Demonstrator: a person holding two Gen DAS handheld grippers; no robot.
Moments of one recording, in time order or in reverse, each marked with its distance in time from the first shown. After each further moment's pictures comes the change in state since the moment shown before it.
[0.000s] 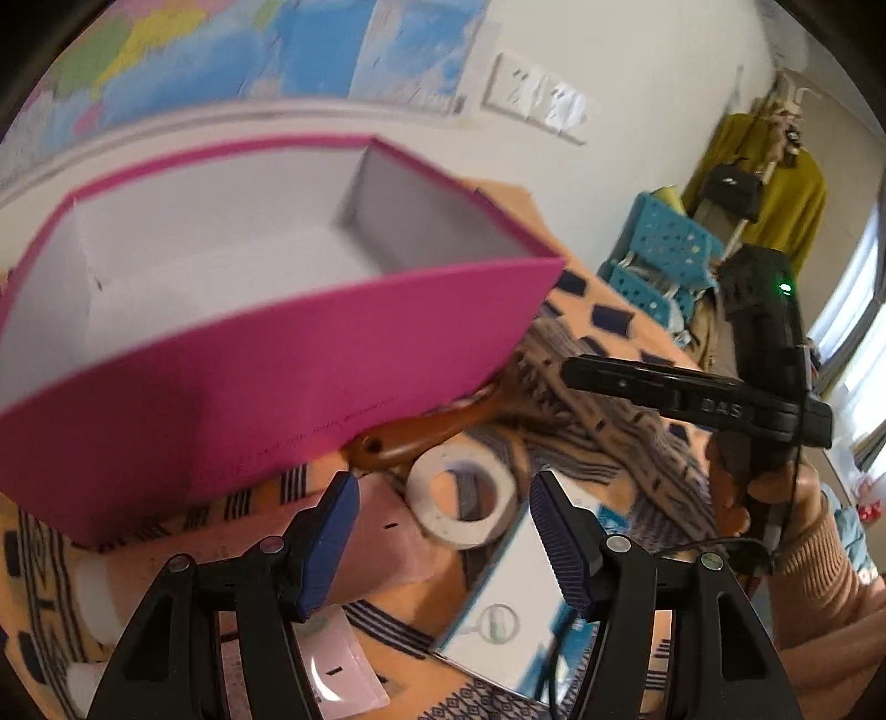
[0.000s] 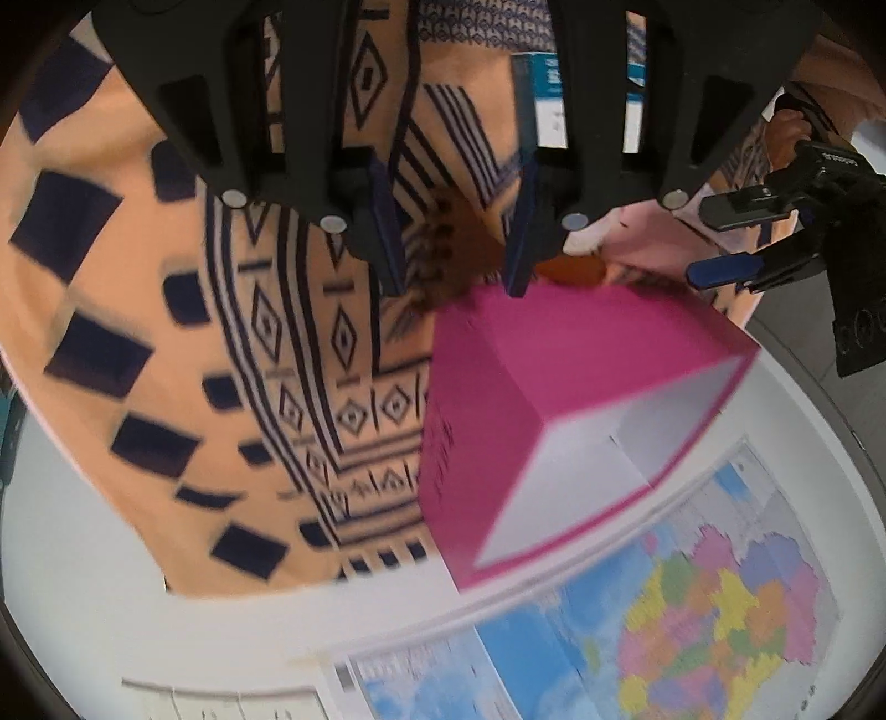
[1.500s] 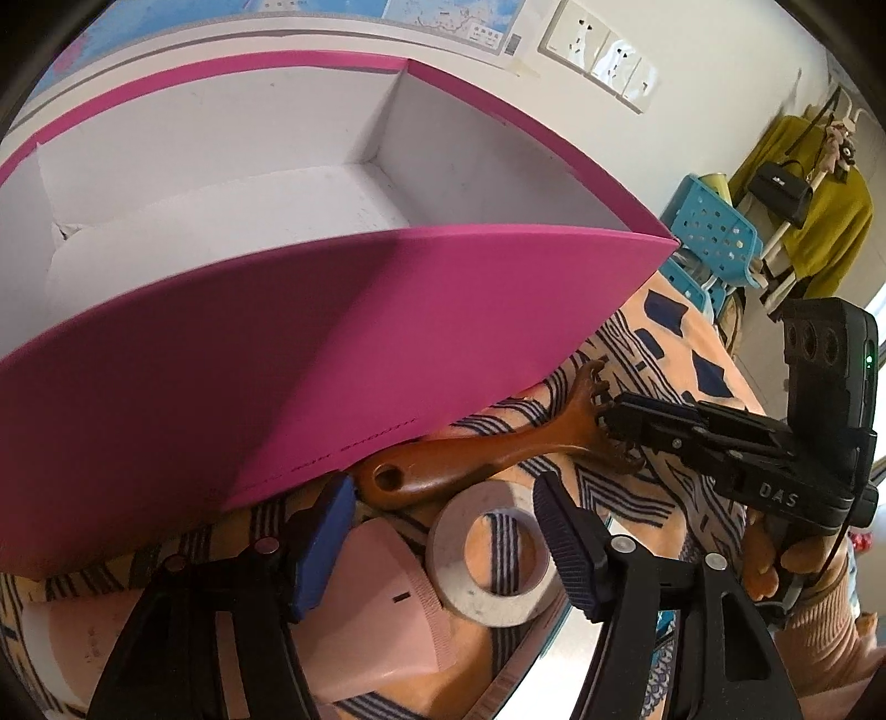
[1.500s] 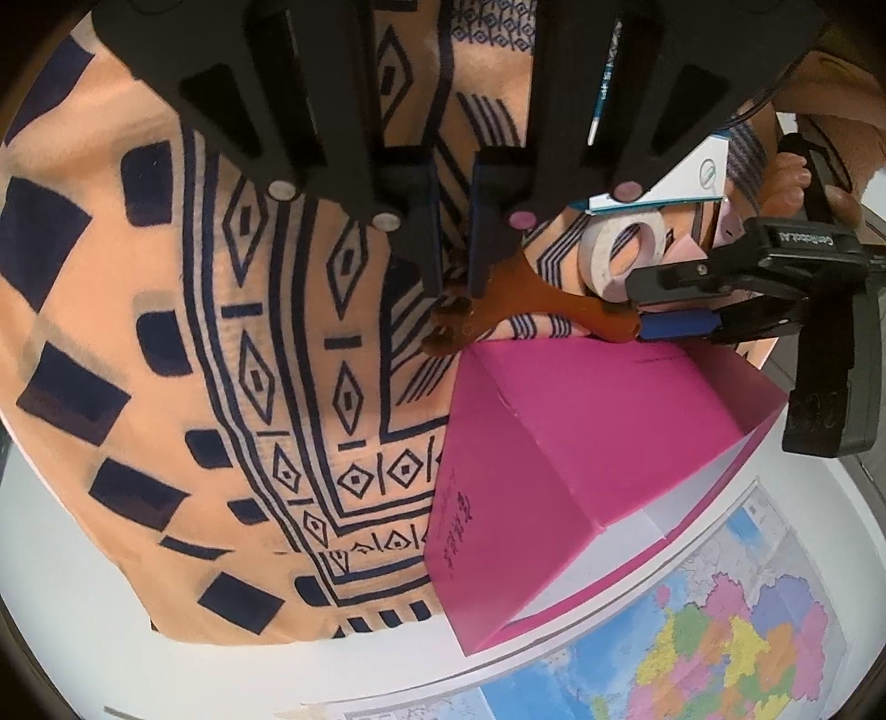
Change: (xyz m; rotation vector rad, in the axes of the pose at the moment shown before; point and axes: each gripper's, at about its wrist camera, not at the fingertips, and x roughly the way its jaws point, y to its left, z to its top) left arm 0.062 0.011 0.022 -0.077 0.114 0.013; right arm 0.020 -0.009 -0.013 -0.010 0.079 -0.001
